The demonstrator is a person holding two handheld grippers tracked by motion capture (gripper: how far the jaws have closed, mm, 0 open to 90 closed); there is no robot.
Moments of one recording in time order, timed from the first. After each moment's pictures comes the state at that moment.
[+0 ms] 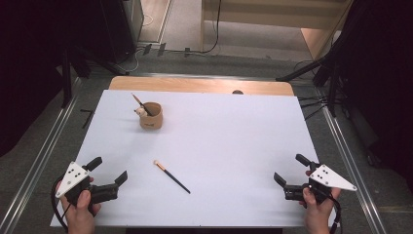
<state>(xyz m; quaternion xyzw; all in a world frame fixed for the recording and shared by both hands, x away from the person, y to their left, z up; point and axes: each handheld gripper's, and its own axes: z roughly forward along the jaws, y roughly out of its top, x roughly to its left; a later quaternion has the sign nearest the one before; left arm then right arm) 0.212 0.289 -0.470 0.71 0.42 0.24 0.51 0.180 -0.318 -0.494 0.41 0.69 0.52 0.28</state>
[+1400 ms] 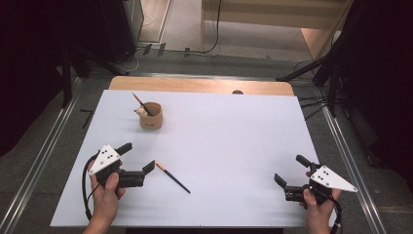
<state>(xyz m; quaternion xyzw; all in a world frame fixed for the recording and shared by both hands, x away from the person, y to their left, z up) 0.252 0.220 -0.452 0.74 0.36 0.19 0.53 0.178 -0.318 -0.495 0.41 0.69 0.52 0.28</state>
